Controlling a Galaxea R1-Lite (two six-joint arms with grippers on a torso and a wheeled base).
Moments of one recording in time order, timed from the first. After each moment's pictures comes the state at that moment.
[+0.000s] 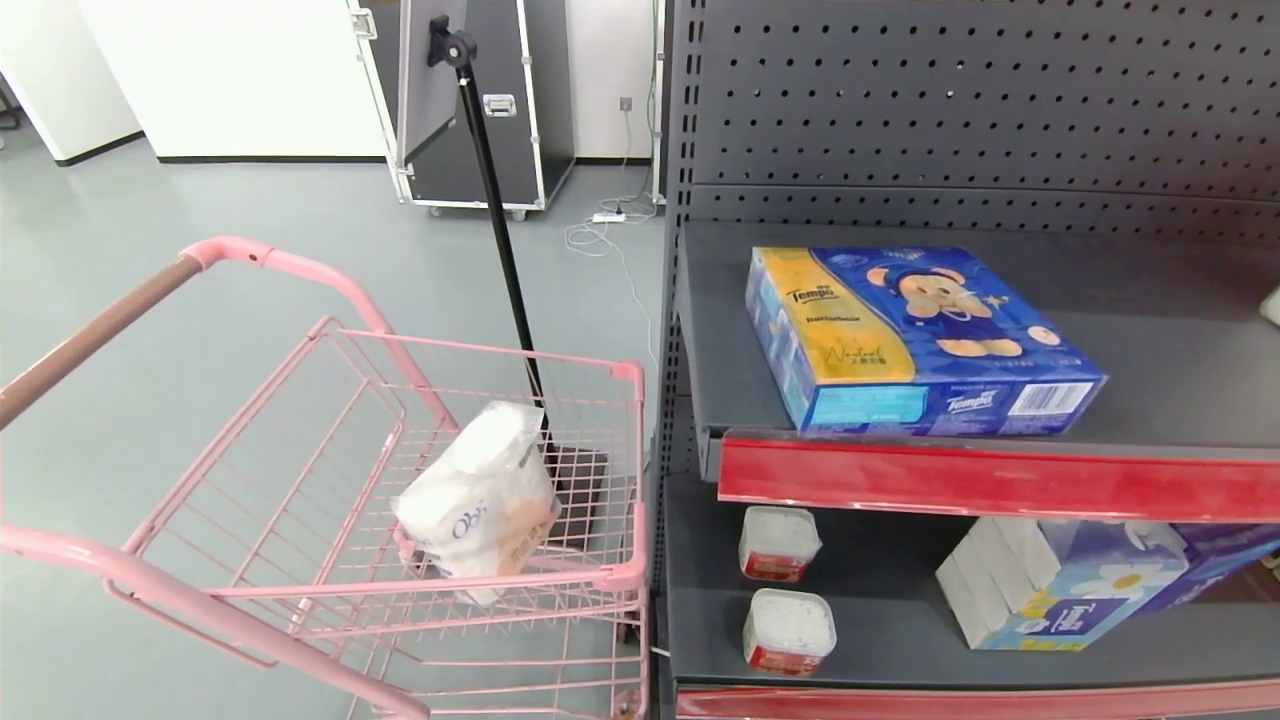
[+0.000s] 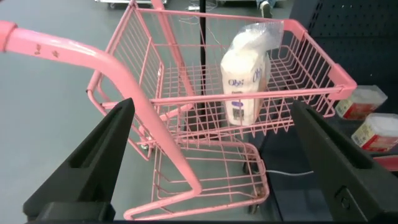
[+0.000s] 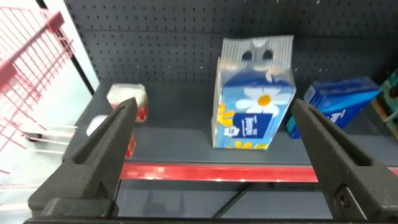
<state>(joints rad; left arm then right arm) -0.08 0.00 0.00 0.00 0.00 0.00 0.00 0.00 0.00 0.01 -0.04 -0.03</state>
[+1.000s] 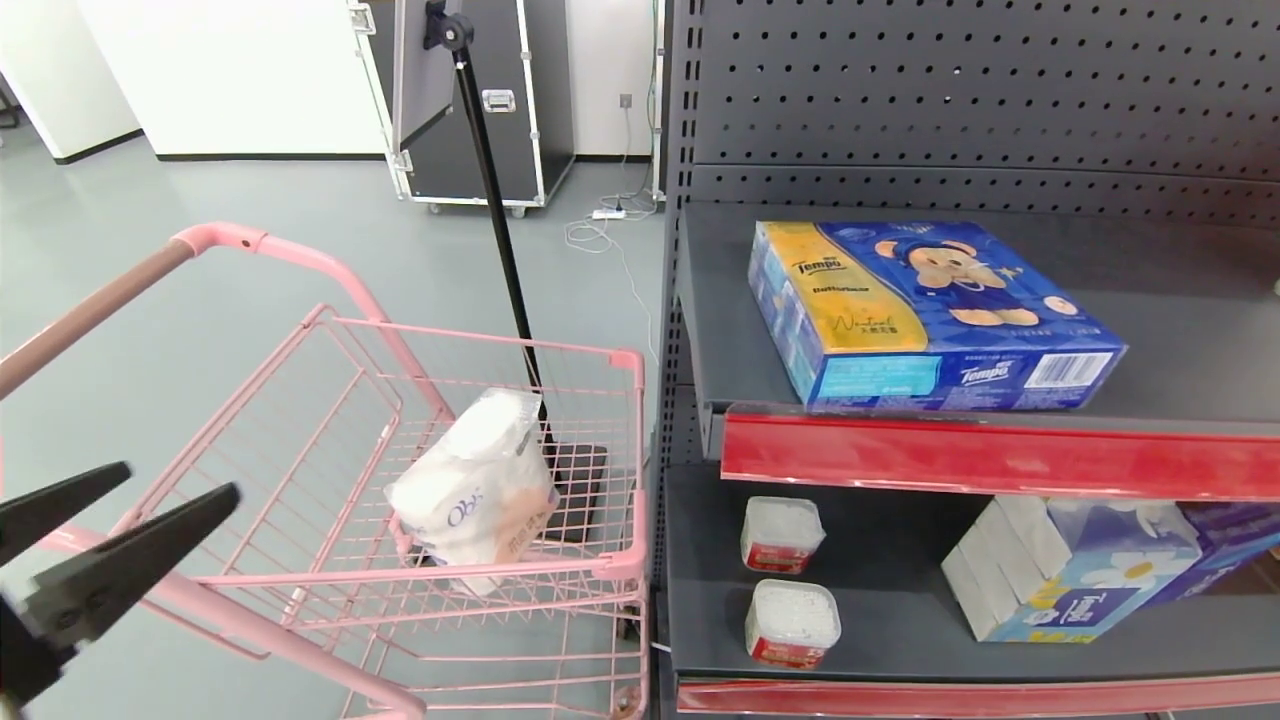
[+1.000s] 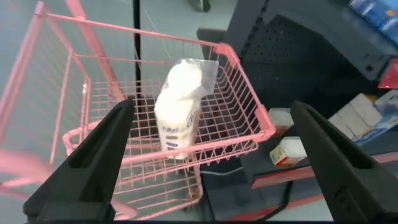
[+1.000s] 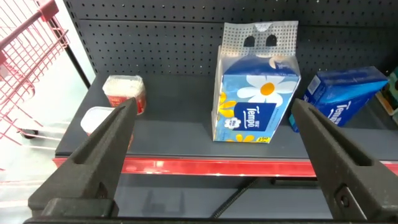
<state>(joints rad) -0.17 0.87 -0.41 -0.31 -0.18 -0.17 0.00 0.00 0.00 0.01 -0.04 -0.03</state>
